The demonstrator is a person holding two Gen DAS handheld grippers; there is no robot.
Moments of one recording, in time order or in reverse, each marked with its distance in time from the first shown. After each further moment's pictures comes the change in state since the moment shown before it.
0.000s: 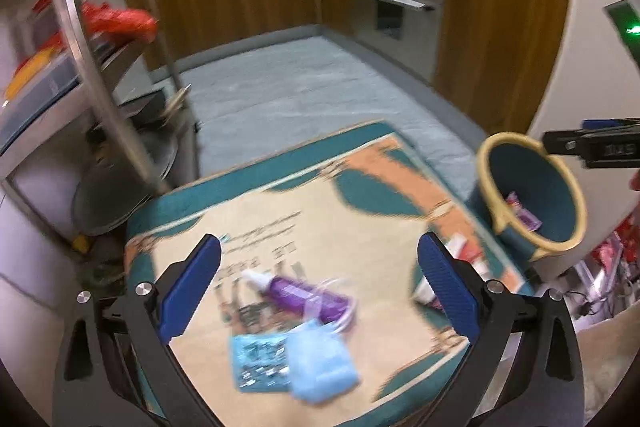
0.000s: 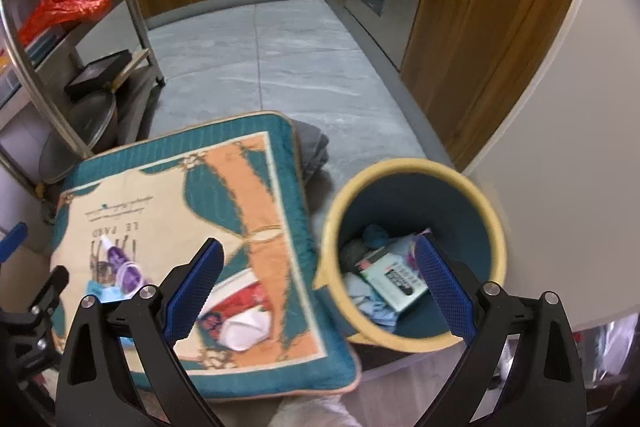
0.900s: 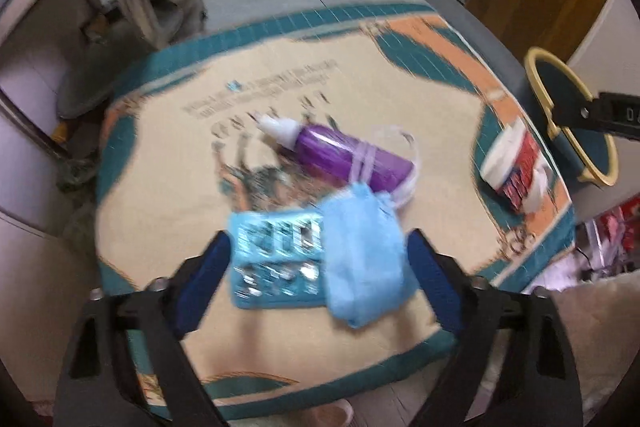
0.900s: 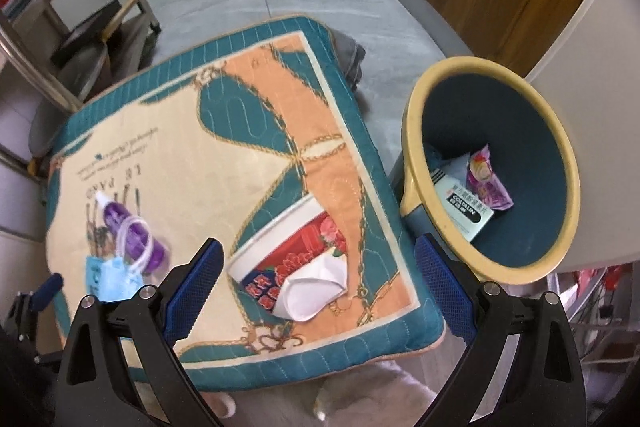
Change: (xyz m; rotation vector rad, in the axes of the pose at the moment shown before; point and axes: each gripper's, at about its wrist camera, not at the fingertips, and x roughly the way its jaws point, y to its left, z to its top) left arm 0.064 0.027 -0.091 -0.089 0.332 -0.040; right arm 0.073 0.057 -0.050 0.063 0.223 0.016
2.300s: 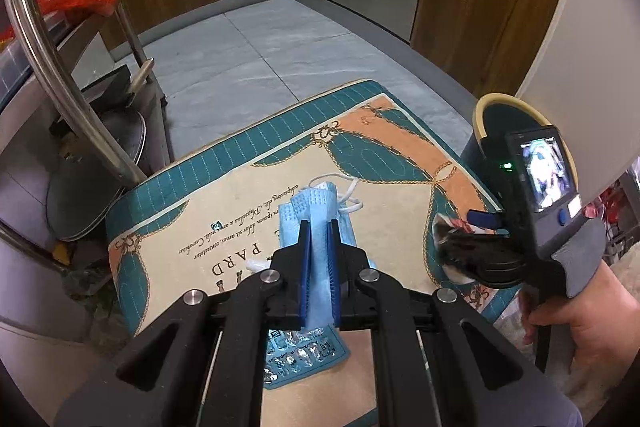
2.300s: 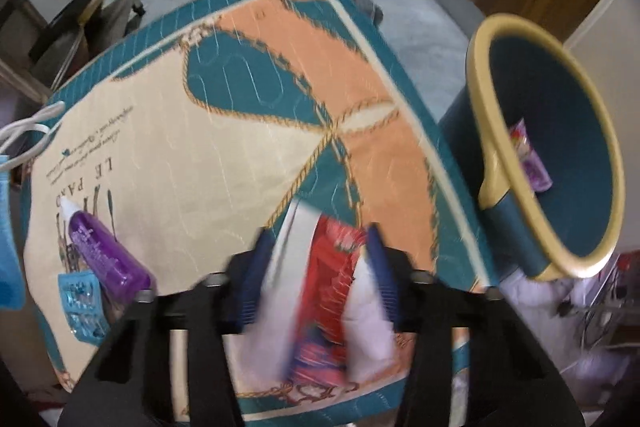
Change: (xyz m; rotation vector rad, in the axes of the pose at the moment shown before) left arm -0.060 -0.011 0.087 0.184 -0.177 -0.081; right arm 0.065 0.035 -0.002 0.043 0.052 -0.008
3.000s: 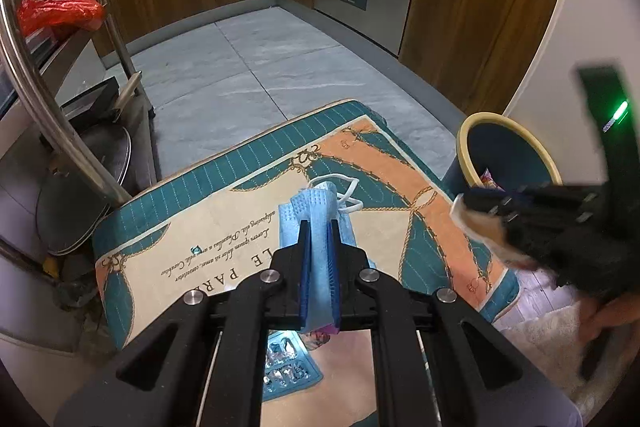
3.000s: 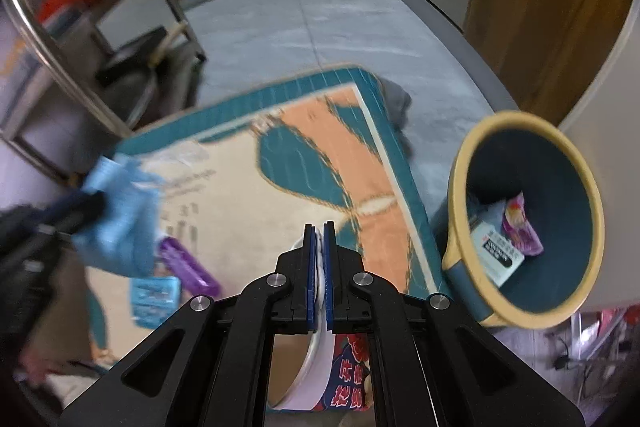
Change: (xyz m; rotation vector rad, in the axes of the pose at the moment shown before) left arm 0.000 -0.020 0.024 0.001 -0.036 -0.034; right arm -0.099 -0.021 0.027 -0.089 -0.179 0.181
